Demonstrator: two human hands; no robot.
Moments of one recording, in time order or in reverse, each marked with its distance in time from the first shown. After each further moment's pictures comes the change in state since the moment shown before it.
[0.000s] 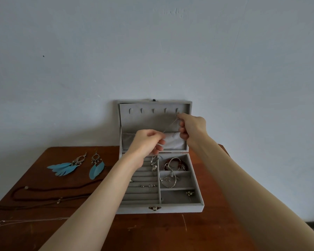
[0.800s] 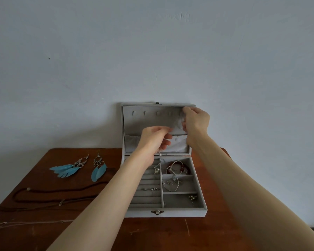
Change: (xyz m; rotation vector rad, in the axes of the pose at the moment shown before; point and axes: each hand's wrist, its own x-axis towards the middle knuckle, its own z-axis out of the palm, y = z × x) left_hand 0.007 0.011 0.010 -0.226 0.033 -0.011; right_hand 0.002 -0.010 0.016 -0.066 0.134 -0.189
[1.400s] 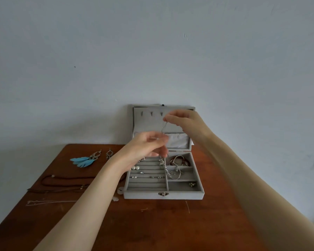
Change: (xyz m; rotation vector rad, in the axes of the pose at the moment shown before) left_hand -0.073 0.019 -0.062 0.300 -0.377 0.113; right_hand -0.089 -0.050 -0.027 -0.357 -0.605 -0.243
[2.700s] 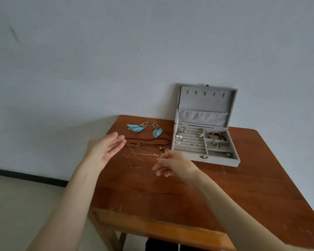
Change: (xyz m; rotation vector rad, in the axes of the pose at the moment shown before) left_hand -0.173 -0.084 -0.115 -0.716 0.811 -0.134; right_hand -0.116 0.051 0.159 0.208 -0.433 0.368
